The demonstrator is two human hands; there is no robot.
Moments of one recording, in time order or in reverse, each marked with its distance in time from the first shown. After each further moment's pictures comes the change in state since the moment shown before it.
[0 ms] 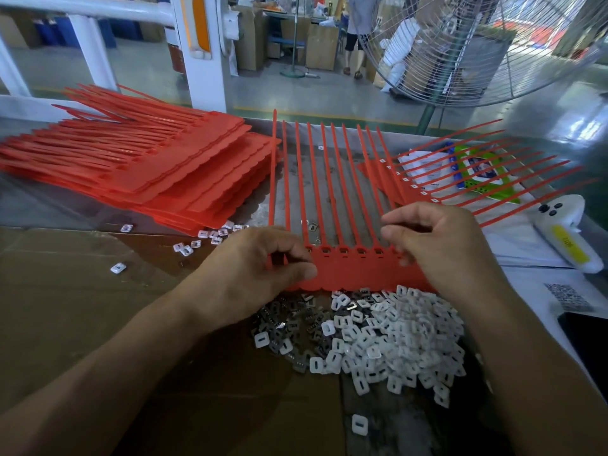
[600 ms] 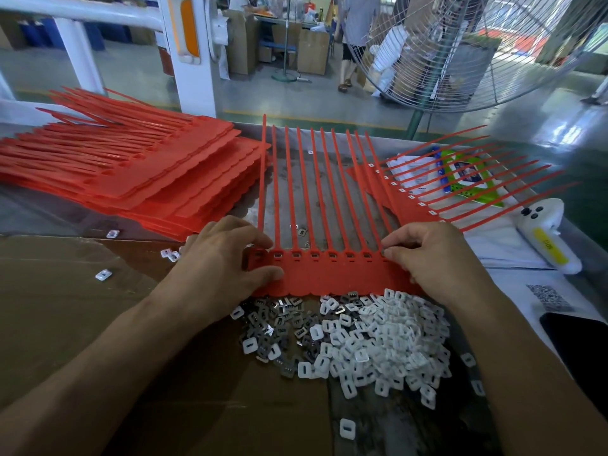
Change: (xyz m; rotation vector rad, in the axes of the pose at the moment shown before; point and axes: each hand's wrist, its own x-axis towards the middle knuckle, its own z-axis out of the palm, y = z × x) left_hand 0.001 -0.019 -0.007 0.333 0.105 -0.211; right_hand 0.013 0.032 -0.011 -0.228 -0.057 0.106
